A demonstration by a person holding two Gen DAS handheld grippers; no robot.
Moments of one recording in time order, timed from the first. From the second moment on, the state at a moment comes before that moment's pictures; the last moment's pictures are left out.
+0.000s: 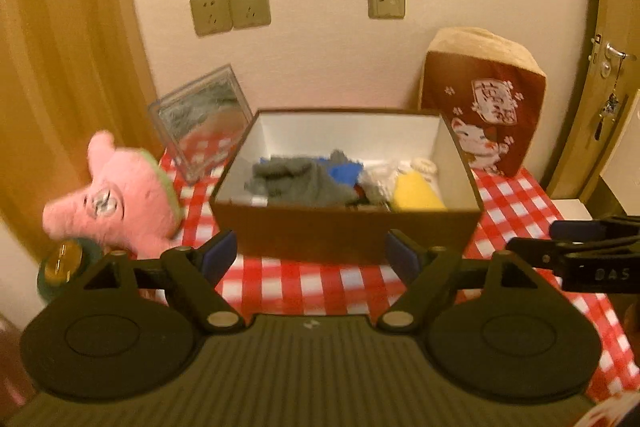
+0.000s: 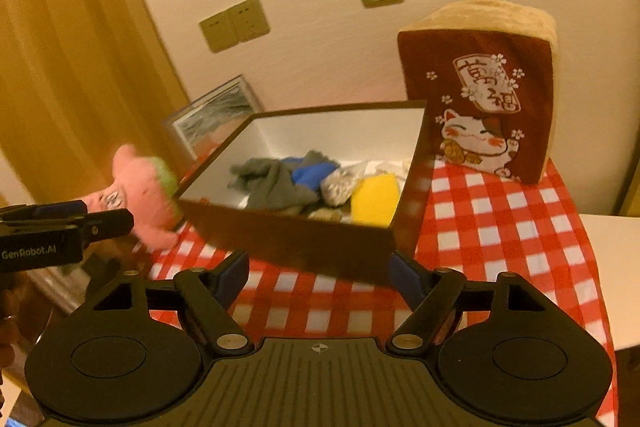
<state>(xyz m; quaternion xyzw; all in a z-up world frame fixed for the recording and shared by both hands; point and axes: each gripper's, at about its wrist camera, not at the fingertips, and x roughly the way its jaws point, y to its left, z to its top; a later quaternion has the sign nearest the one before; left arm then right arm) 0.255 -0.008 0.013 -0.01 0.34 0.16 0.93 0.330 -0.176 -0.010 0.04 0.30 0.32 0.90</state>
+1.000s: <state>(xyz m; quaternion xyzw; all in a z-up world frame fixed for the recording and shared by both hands) 0.072 -0.034 0.002 -0.05 0.40 0.13 0.91 0.129 -0.165 -0.021 0.01 0.35 0.27 0.90</state>
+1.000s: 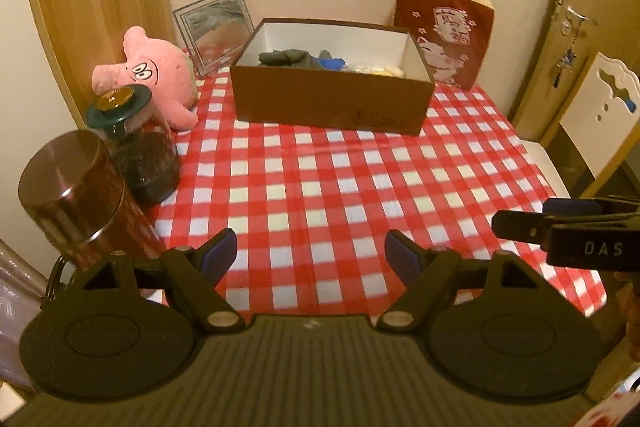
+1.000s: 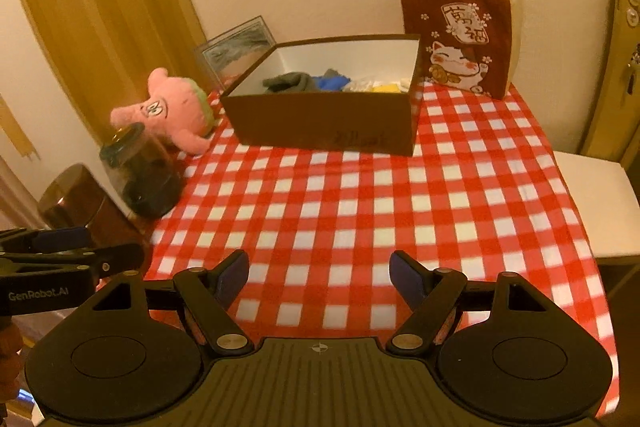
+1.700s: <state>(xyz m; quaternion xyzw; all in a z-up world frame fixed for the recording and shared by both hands) 0.029 -0.031 -0.002 -0.05 0.40 0.11 0.91 0.072 -0.143 -0.031 -0.01 0.36 0.25 0.90</state>
